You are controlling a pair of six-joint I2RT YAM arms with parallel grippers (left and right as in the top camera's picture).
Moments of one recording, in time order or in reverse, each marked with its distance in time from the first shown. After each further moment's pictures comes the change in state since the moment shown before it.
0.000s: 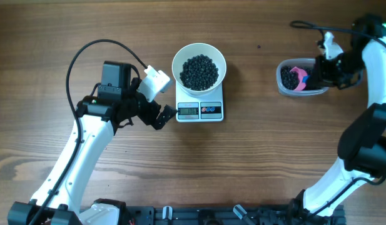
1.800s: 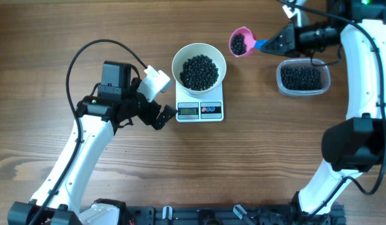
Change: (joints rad) left arm 0.000 0.000 0.000 0.000 0.000 0.000; right arm 0.274 0.000 0.329 -0.101 -0.487 0.106
